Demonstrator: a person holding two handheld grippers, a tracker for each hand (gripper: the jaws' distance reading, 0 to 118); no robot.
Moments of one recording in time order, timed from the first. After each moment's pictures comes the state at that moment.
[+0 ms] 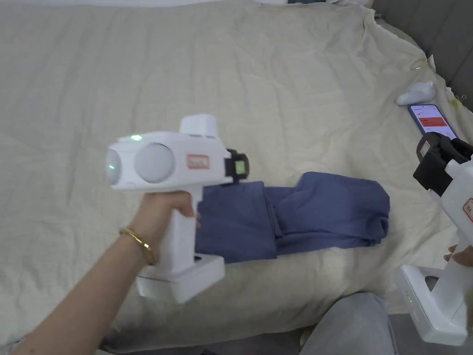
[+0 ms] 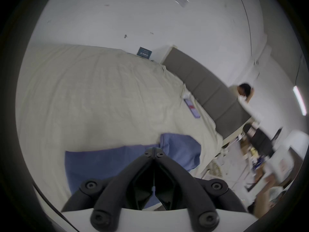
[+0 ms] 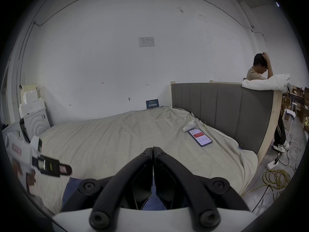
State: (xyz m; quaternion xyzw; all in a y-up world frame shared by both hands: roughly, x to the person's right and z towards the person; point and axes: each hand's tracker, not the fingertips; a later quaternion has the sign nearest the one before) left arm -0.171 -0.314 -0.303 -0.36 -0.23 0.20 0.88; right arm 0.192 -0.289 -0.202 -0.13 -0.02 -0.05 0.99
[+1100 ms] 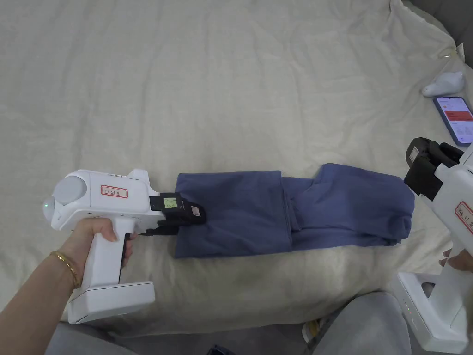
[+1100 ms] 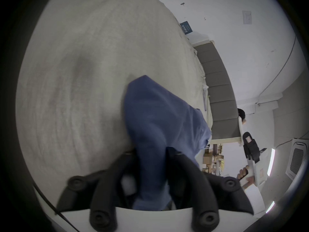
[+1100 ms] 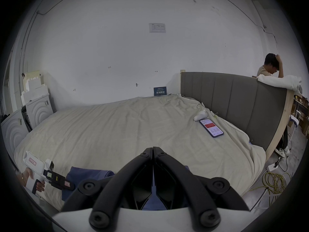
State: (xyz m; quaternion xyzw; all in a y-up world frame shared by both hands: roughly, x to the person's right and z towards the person) left arm -0.287 -0.464 -0.309 -0.53 -0.21 0.39 0.73; right arm 0.154 -0.307 -0.229 -0.18 0.01 -0.02 0.98
